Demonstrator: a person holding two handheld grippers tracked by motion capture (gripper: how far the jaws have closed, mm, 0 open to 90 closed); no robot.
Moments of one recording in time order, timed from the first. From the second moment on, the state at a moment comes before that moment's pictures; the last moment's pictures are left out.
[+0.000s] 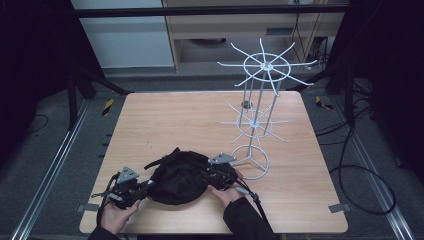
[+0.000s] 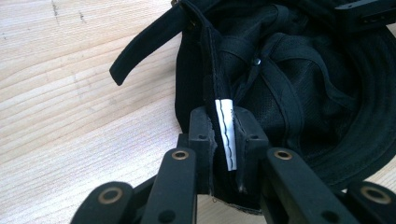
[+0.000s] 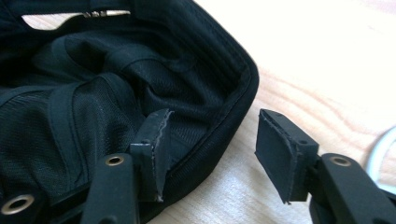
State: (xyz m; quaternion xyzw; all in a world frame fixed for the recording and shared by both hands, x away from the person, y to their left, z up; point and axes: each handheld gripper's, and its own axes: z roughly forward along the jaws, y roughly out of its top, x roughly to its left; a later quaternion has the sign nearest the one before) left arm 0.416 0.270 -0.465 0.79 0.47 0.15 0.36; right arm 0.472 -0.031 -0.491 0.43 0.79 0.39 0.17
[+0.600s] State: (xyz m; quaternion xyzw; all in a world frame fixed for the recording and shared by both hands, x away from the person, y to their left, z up) left arm 0.418 0.265 -0.468 0.79 0.48 0.15 0.36; right arm 0.458 -0.027 -0.476 0.40 0.79 0.43 0.18
